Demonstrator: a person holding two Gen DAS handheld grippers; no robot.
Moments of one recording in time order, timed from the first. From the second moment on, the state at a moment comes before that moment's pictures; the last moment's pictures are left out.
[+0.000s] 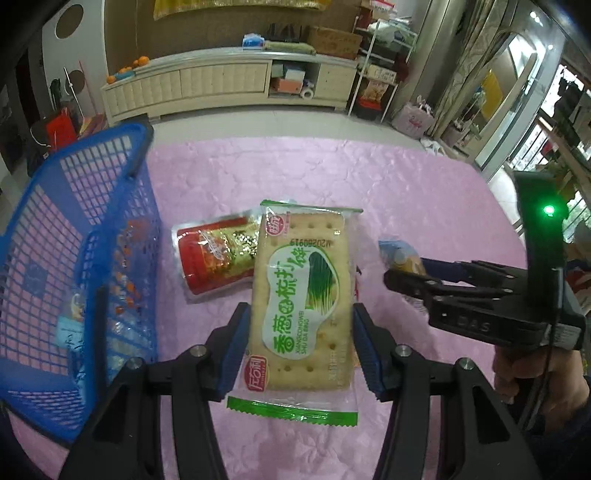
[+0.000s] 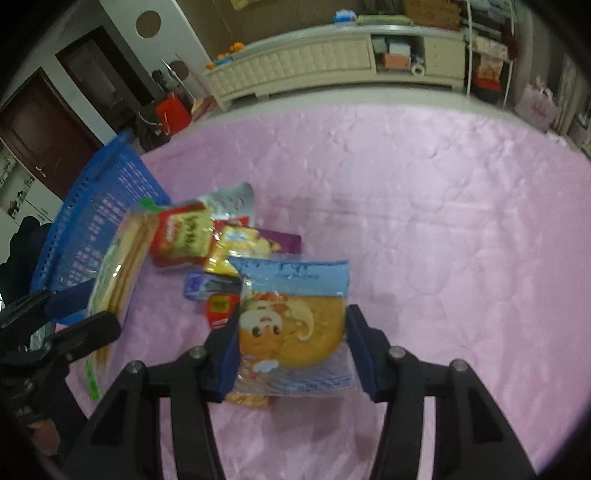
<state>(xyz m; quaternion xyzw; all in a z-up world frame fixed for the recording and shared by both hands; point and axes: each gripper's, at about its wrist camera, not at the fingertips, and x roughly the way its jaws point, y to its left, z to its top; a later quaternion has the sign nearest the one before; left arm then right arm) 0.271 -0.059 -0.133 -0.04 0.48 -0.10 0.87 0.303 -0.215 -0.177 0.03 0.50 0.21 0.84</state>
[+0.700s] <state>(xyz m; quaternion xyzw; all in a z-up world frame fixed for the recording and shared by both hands) 0.197 0.041 -0.030 -0.04 0.39 -0.08 0.92 0.225 -0.125 -0.053 -0.02 0.41 0.27 0.87</state>
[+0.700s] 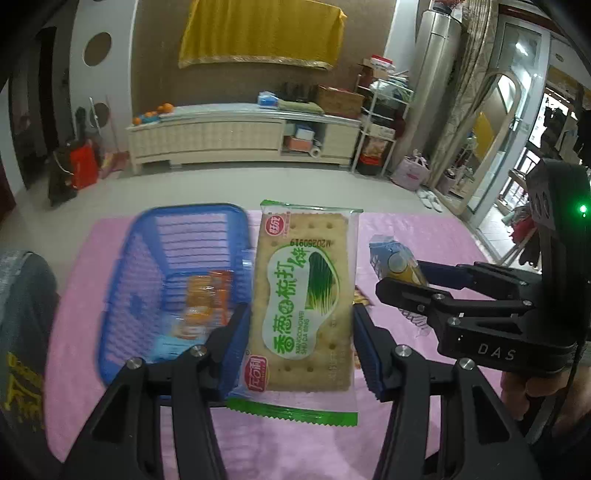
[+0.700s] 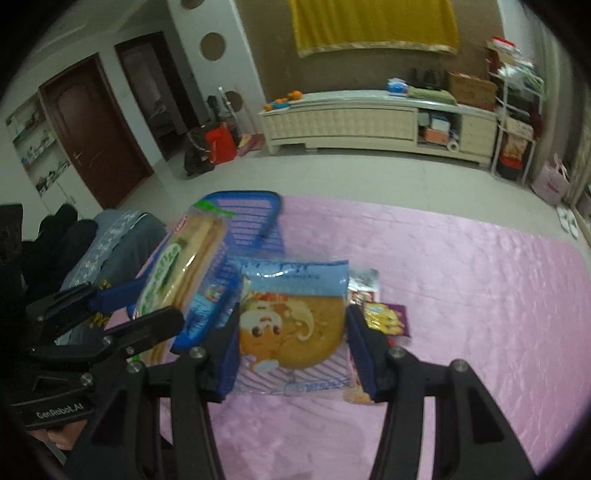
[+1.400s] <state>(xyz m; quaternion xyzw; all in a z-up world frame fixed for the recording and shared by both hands) 0.202 0.184 -0.055 -0.07 0.41 0.01 0.91 0.257 0.048 -0.087 -0.10 0.46 0.33 0.82</state>
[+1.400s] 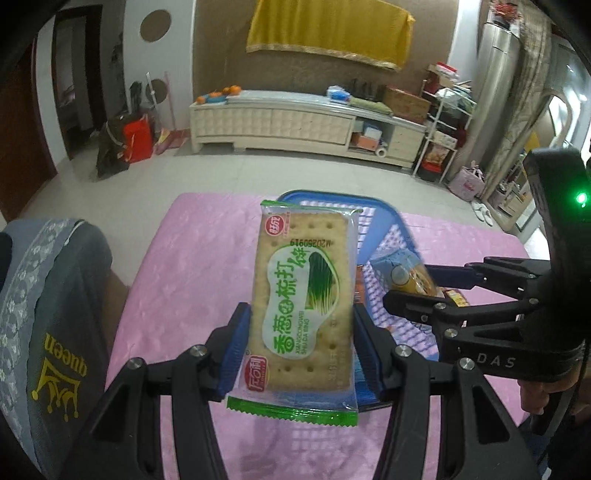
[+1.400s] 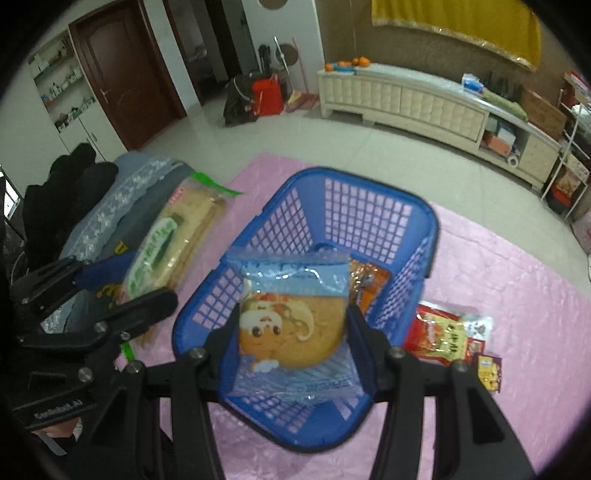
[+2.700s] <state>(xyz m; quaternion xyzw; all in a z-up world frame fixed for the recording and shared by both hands) 0.205 0.170 -0.044 -0.08 0.42 0.00 0.90 0.263 0.038 -0.089 -0.12 0.47 0.26 0.83</state>
